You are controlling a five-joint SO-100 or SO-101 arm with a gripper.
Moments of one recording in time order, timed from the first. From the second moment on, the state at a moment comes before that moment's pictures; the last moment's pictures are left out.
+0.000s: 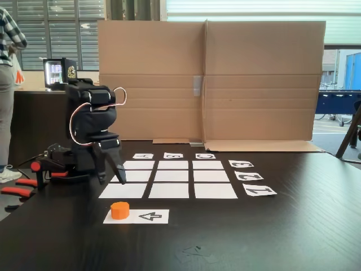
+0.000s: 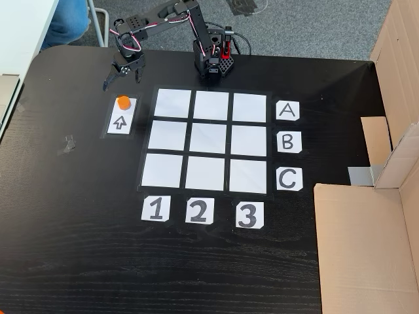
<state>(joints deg) 55.5 72.9 77.1 88.2 75.6</state>
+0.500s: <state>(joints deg) 55.3 66.2 71.5 87.8 56.9</state>
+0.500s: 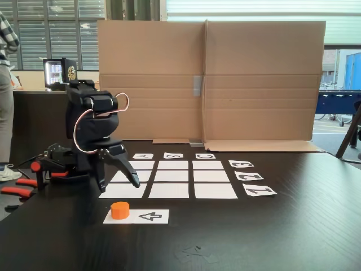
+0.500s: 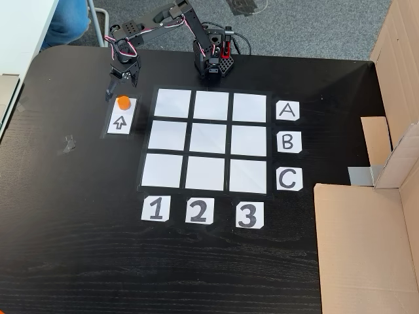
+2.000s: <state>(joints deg) 56.2 52.8 58.4 87.9 44.8</state>
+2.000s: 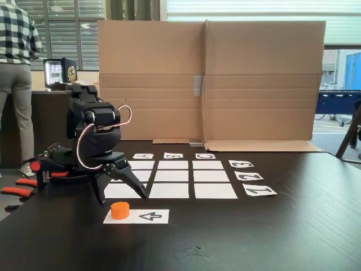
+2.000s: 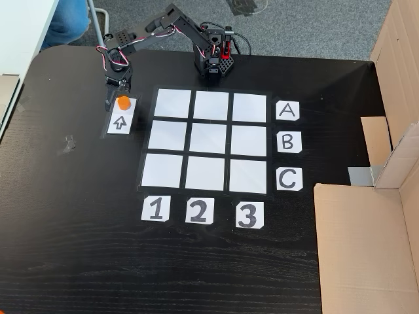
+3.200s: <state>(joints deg) 54.3 49.4 54.1 88.0 43.8</state>
